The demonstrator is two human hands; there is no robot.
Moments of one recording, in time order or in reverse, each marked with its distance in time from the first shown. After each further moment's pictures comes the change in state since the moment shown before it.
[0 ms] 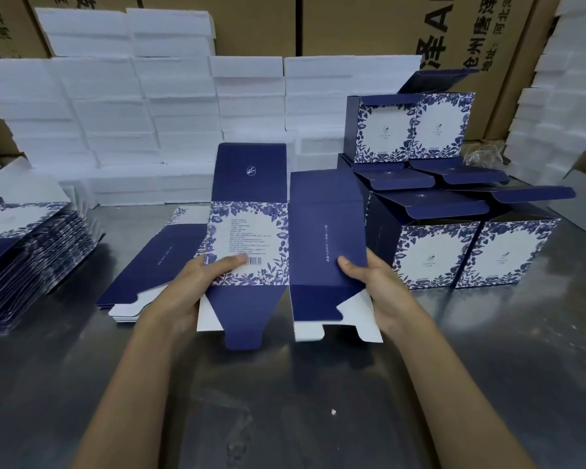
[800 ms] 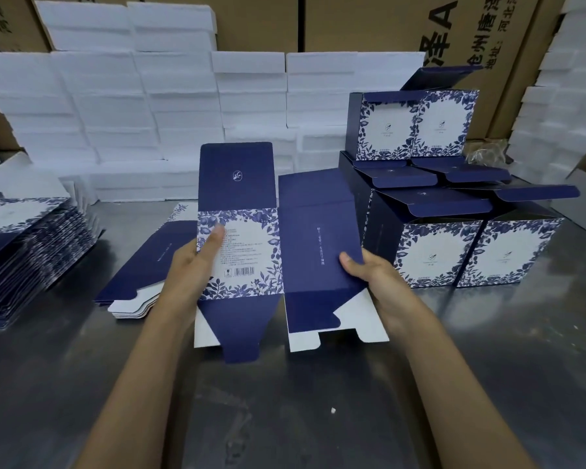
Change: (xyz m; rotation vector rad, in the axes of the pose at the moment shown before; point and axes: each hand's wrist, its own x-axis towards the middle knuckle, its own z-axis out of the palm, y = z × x) left_hand 0.006 -0.002 0.004 0.160 0.343 0.206; right_hand -0.001 -0.001 -0.004 -0.055 -0.045 0.045
